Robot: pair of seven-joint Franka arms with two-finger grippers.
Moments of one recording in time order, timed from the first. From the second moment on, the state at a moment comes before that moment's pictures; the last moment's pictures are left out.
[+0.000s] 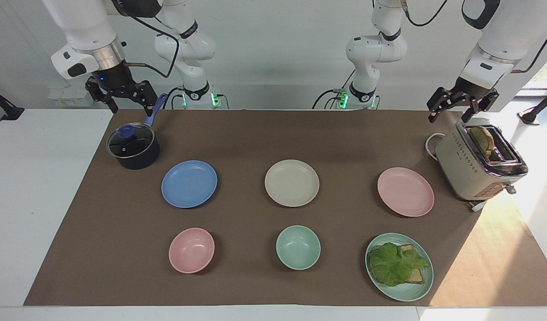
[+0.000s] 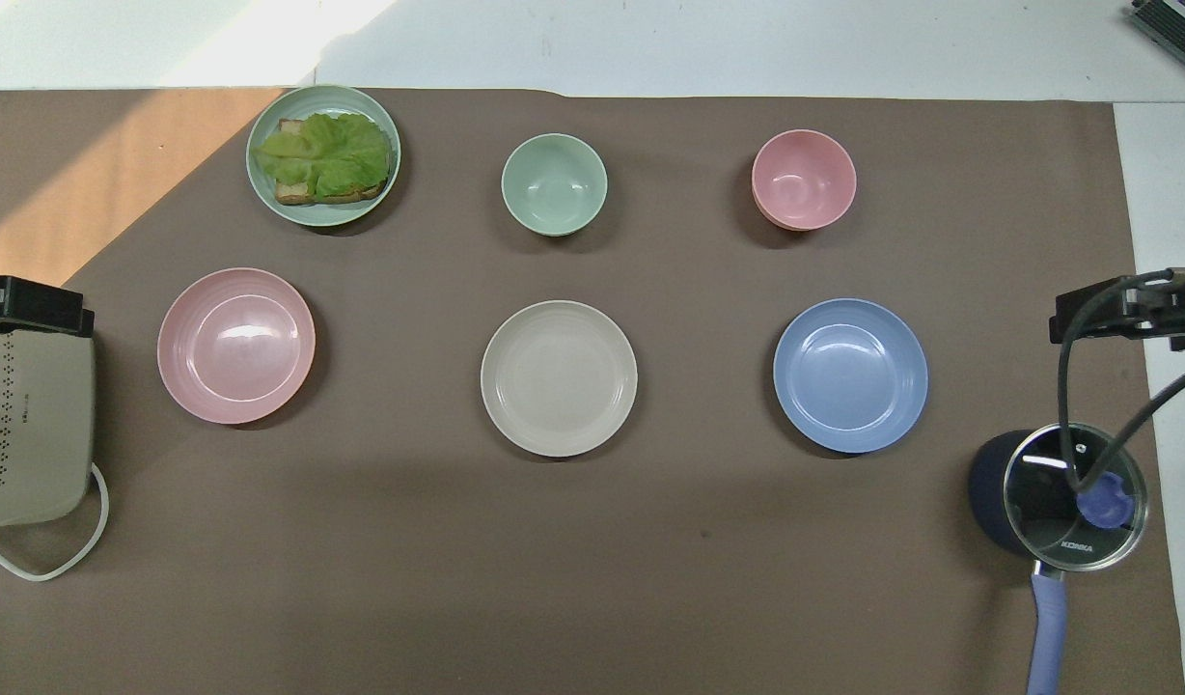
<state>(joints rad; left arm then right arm) -0.03 -0.05 0.01 -1.60 -0.01 1.58 0.03 -0.06 -0.01 0.05 -1.53 -0.04 1.49 0.09</state>
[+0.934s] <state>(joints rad) -0.03 -0.05 0.01 -1.61 -0.01 1.58 0.03 -0.06 -0.02 0.05 -1.53 -0.04 1.49 0.09</state>
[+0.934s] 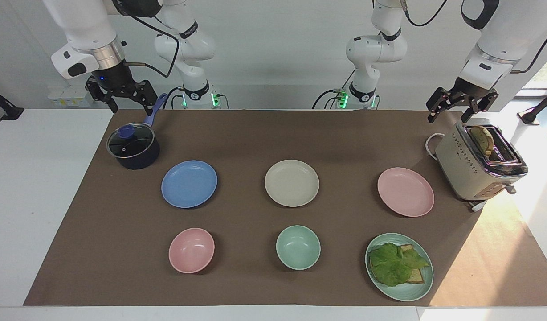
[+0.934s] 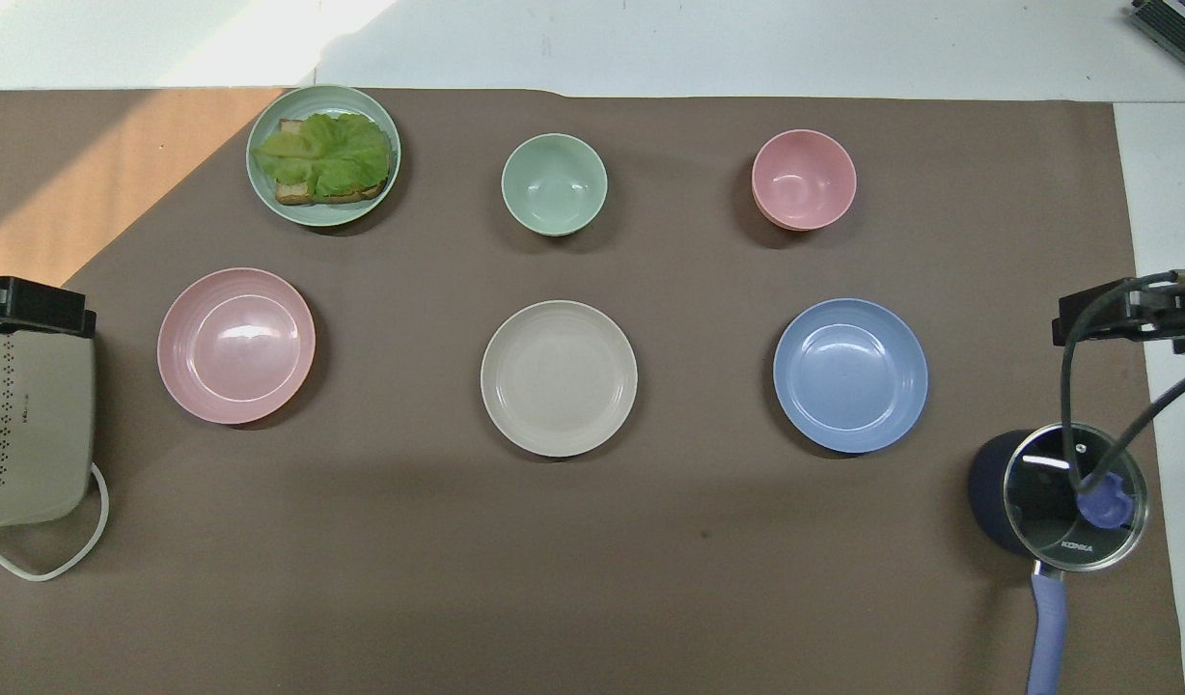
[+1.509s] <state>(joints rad) -0.01 -0.02 0.03 -1.95 -0.01 1.86 0.03 -0.06 -0.02 0.05 -1.53 -0.04 1.49 0.09</state>
